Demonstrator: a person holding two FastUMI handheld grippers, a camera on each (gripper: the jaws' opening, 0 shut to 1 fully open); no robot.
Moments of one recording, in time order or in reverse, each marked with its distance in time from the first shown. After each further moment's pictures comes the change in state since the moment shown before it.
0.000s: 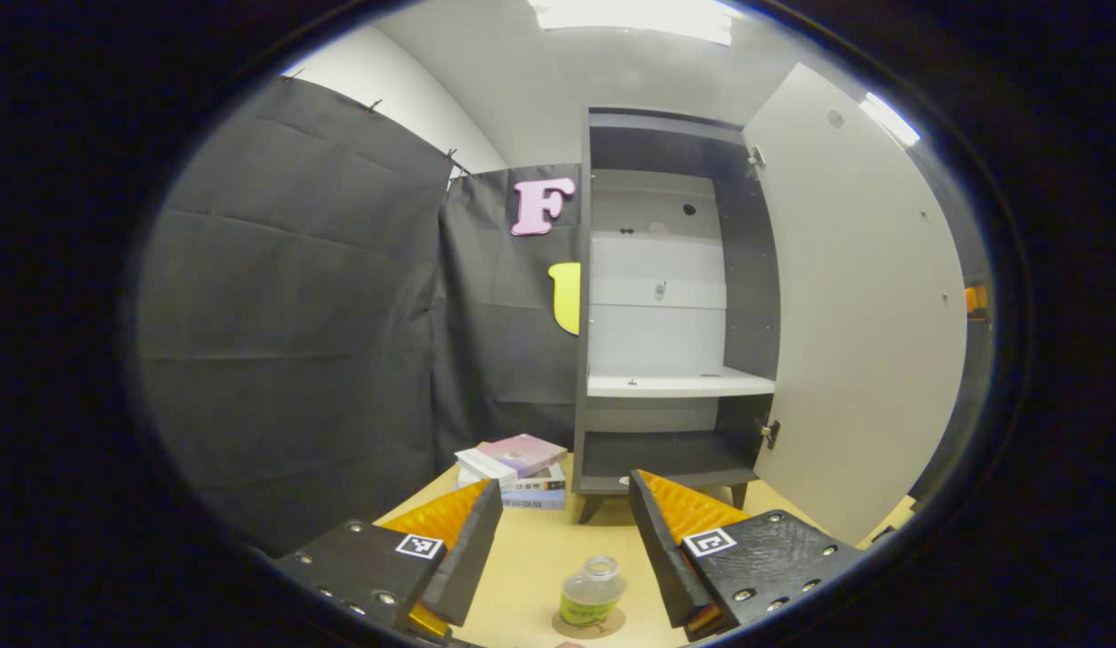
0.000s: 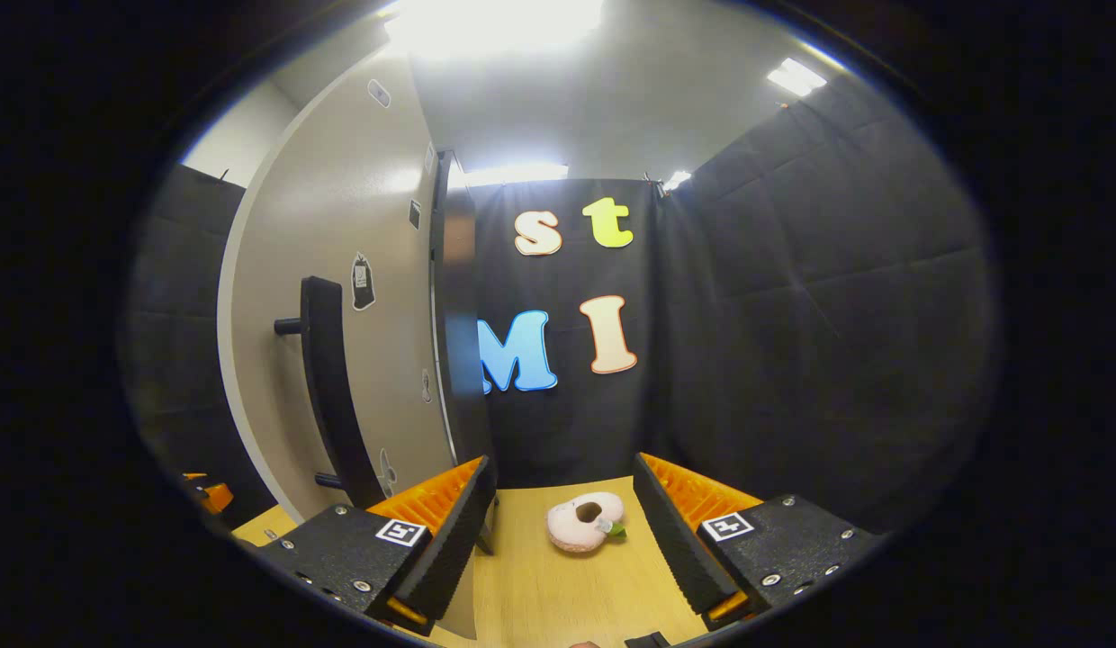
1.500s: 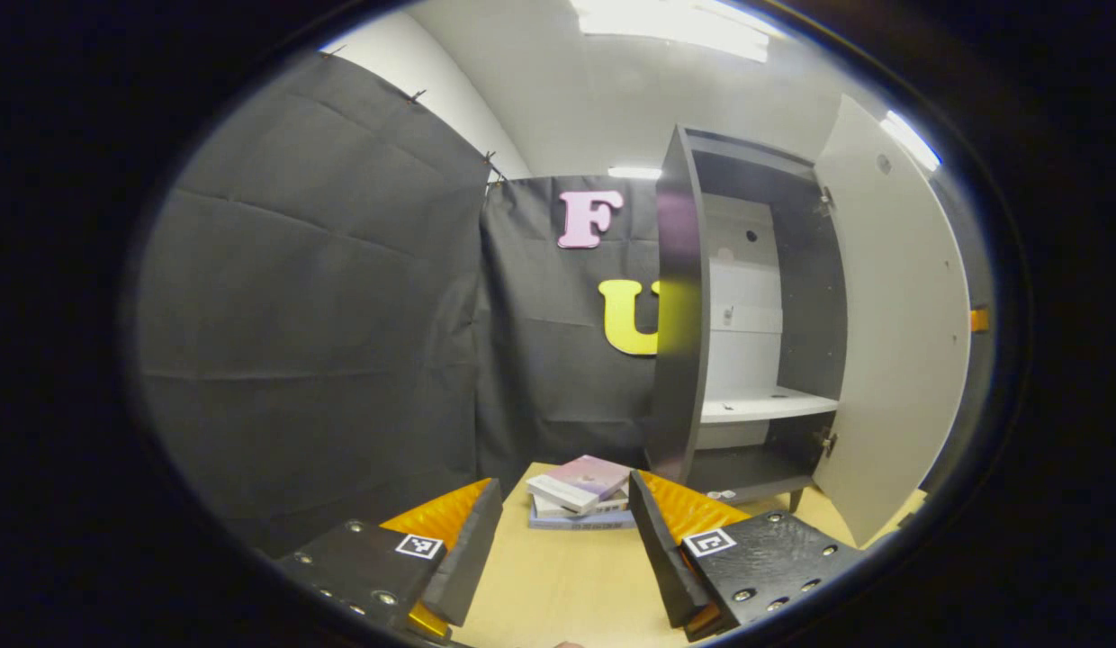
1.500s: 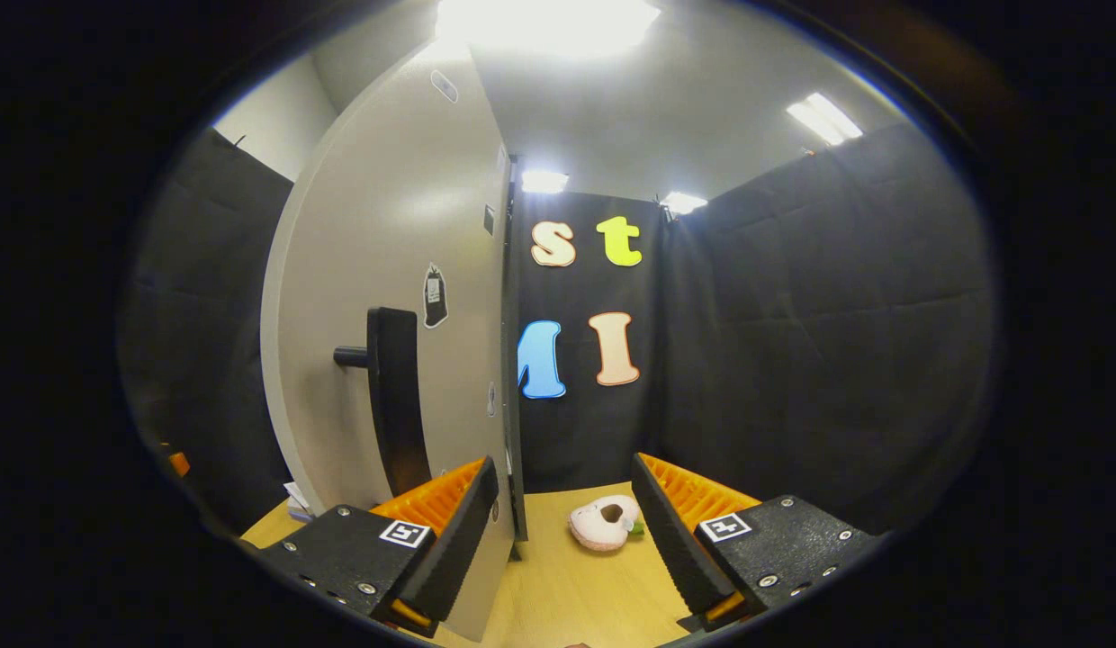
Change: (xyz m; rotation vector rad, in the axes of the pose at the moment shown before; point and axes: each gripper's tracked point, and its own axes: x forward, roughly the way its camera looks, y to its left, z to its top) left arm 0.023 0.189 0.024 -0.023 -0.020 0.017; right arm -0.026 0.141 0.010 -0.061 -0.012 -0.082
